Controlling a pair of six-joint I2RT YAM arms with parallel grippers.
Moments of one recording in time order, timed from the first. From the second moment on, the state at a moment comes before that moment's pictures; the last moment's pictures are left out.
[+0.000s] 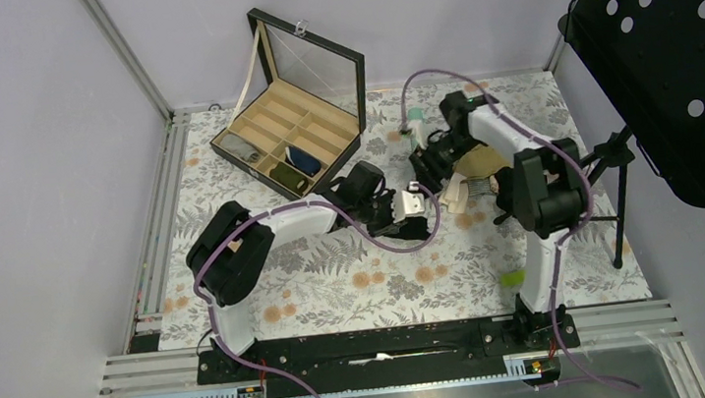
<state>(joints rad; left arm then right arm) -0.81 1.87 1.15 -0.13 0.47 0.64 0.25 2.04 1.56 -1.09 -0.80 -0.70</state>
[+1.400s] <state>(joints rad) -0.75 2.04 1.36 -0.30 0.78 0.41 0.54 1.18 0.48 -0.16 -0.47 -1.27</state>
